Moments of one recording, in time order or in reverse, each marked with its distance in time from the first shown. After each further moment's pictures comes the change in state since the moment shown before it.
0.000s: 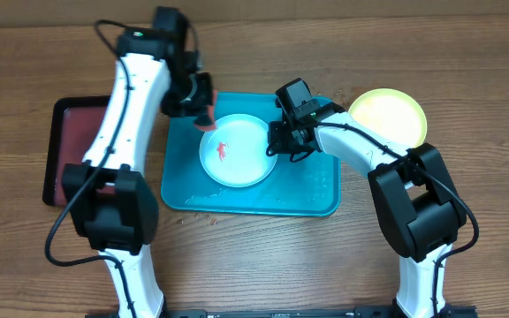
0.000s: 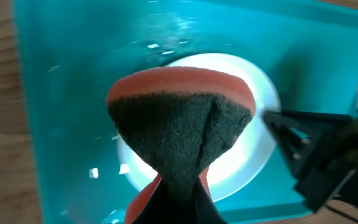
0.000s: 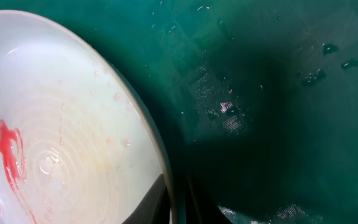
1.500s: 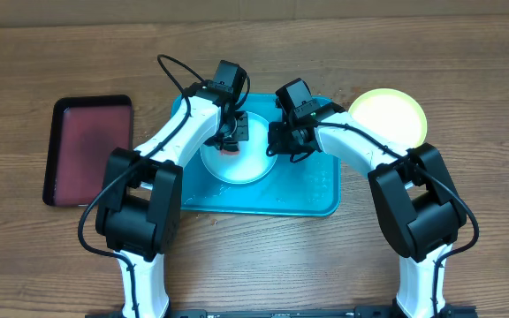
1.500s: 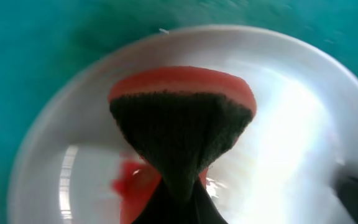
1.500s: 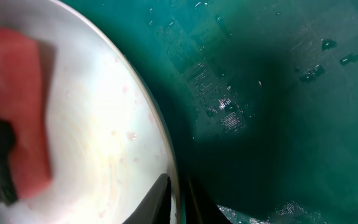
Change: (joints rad) left arm -0.190 0.000 -0.453 0.523 -0.201 -0.141; right arm 0.000 0.000 0.000 -0.008 0.000 0.000
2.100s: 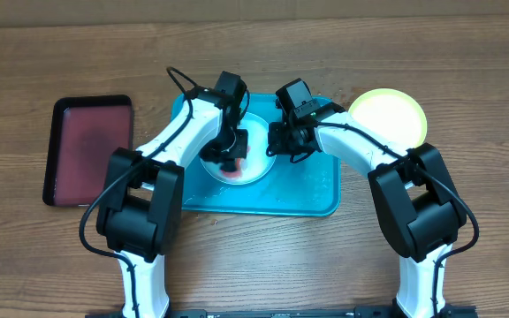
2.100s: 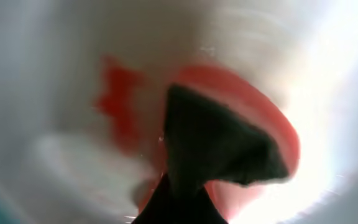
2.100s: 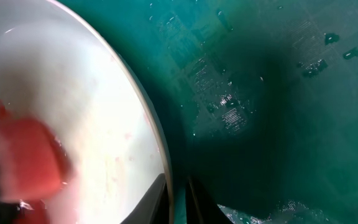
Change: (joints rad) left arm -0.007 0.000 -0.023 -0.172 -0.018 0.087; right arm 0.000 0.000 0.000 -0.007 -0.001 0.000
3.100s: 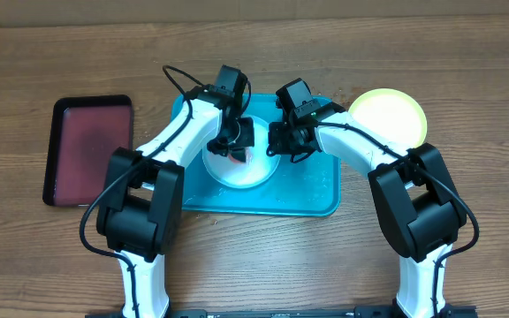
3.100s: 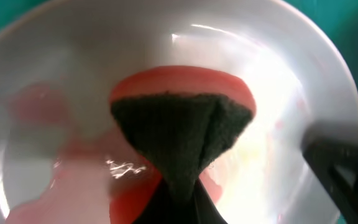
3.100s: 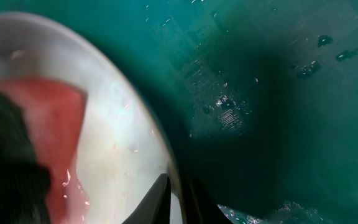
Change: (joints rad) left arm -0.008 0.000 -0.005 0.142 0.166 -0.114; right arm 0.000 0.000 0.000 0.000 0.001 0.000
